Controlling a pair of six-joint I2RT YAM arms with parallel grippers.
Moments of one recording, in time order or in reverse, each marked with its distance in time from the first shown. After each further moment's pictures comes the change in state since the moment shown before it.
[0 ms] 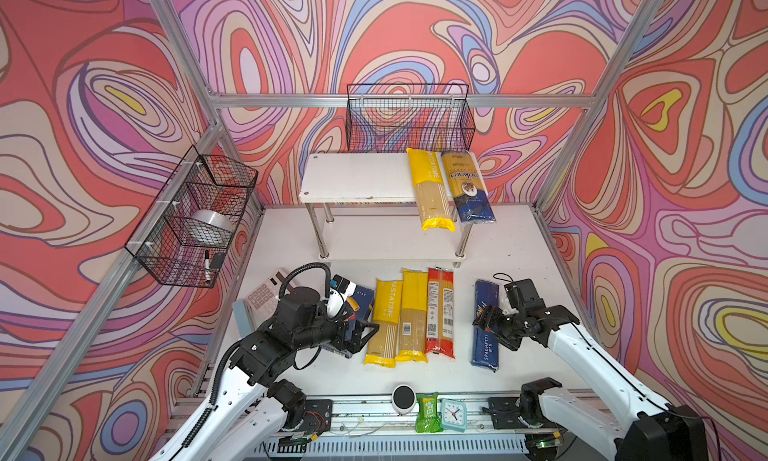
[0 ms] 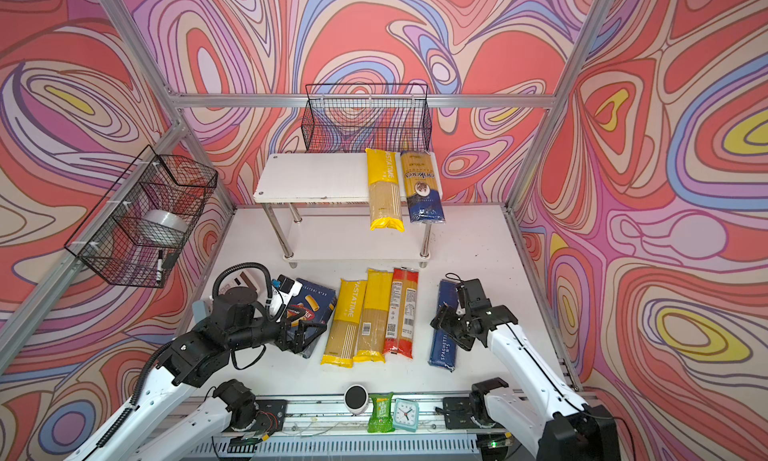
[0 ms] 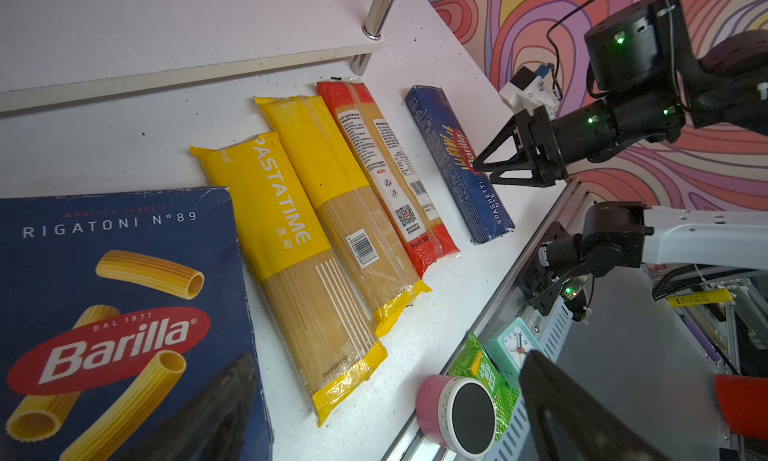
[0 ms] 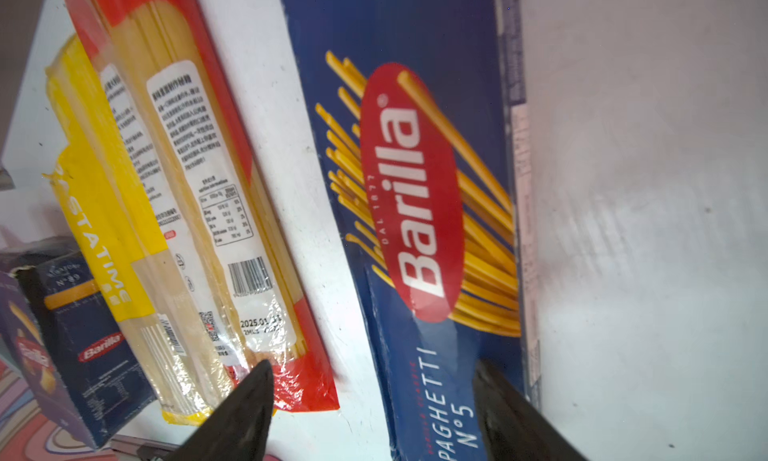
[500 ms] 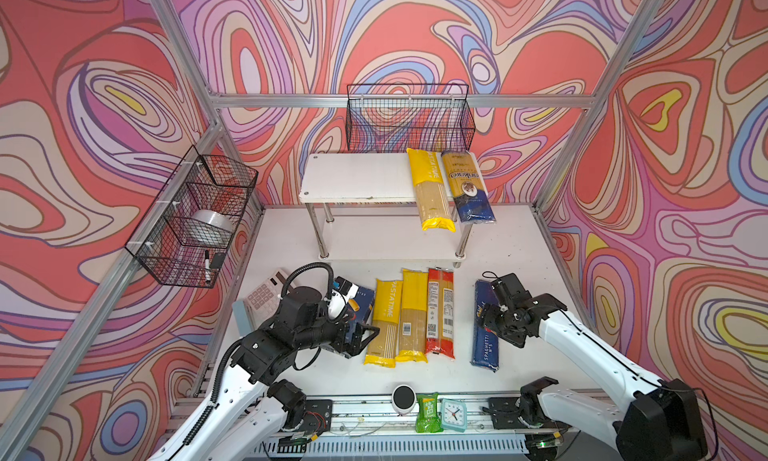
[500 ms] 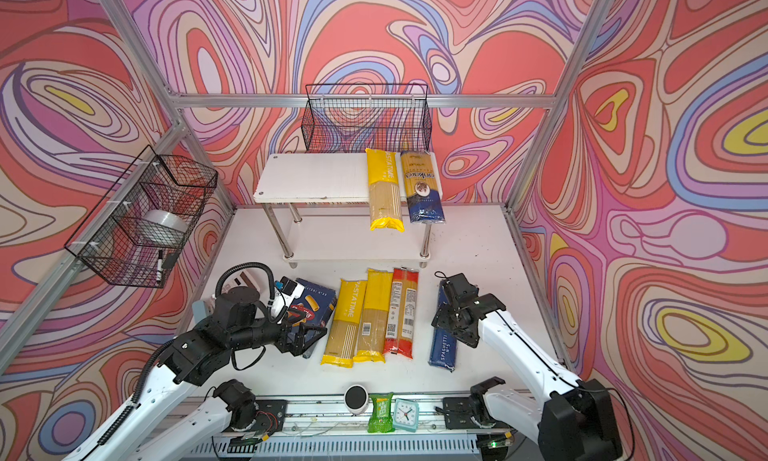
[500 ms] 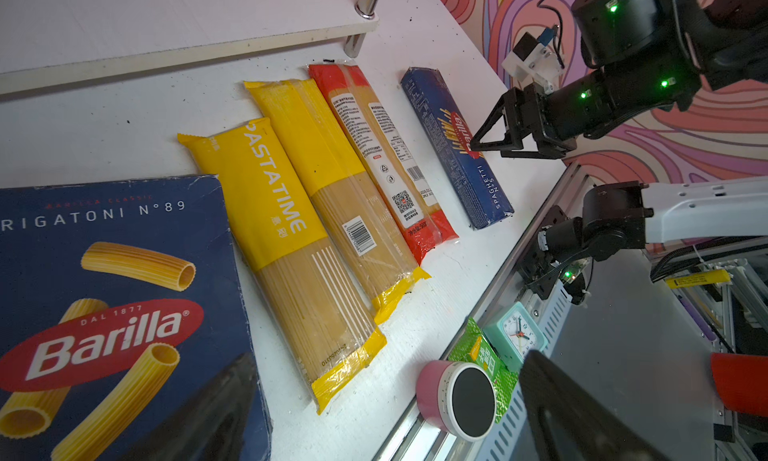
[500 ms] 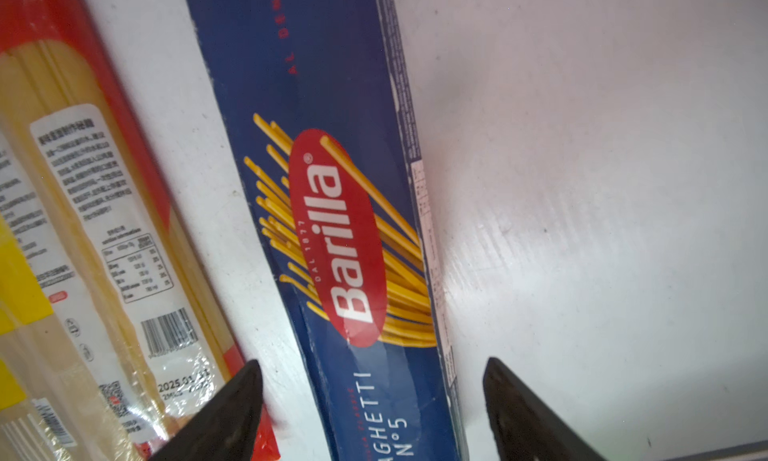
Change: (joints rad) left arm 0.000 0.027 0.006 -0.029 0.018 0.035; right arm 0.080 0.096 0.071 -0.084 0.262 0.054
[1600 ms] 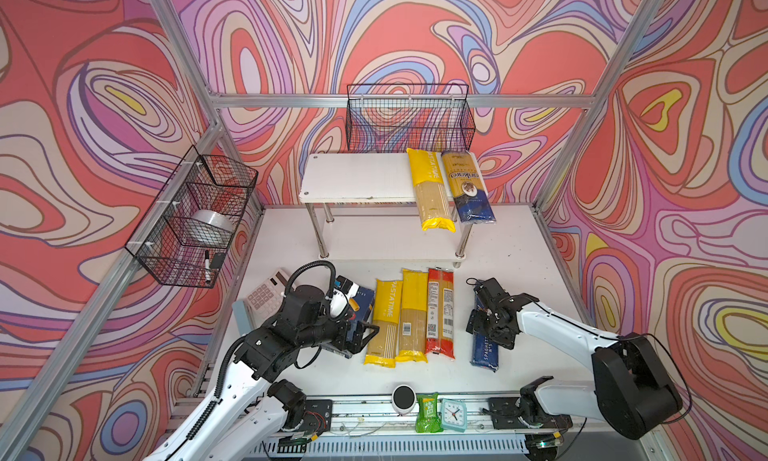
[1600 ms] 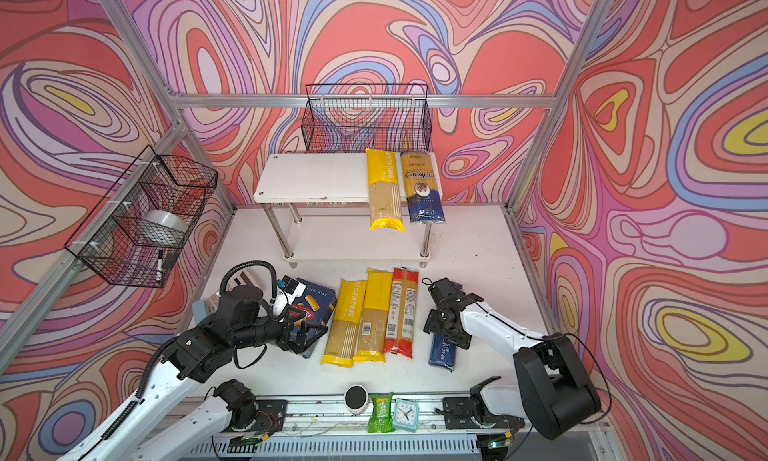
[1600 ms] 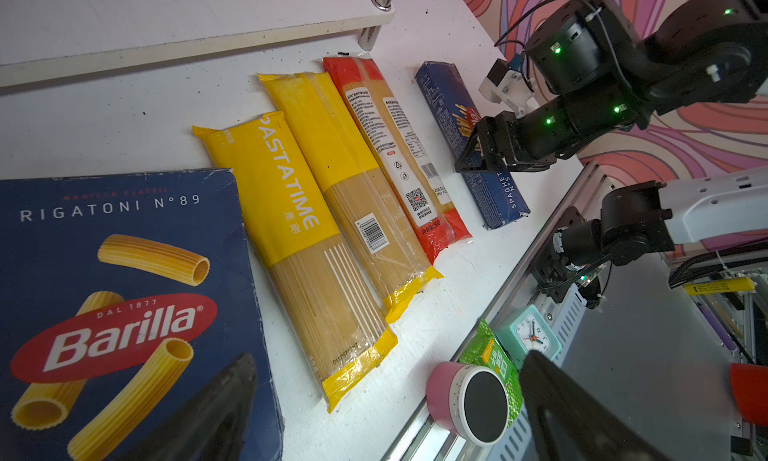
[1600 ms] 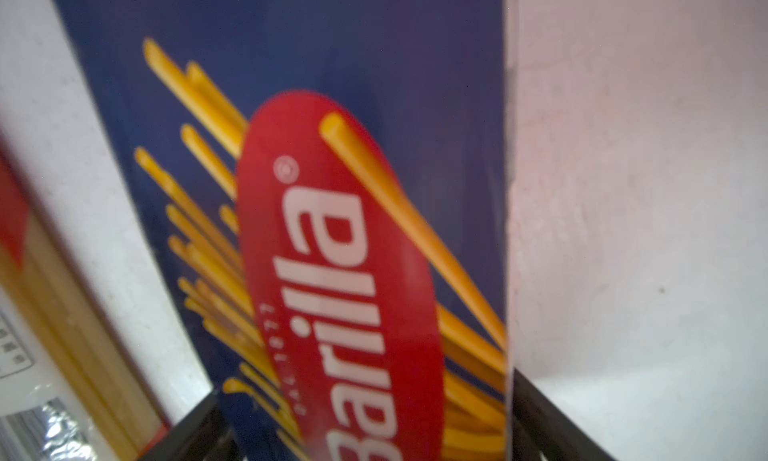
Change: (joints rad) left arm 0.000 0.010 0.000 0.000 -0.036 -0.001; right arm 0.051 0.210 -0.066 0.186 0.010 -0.018
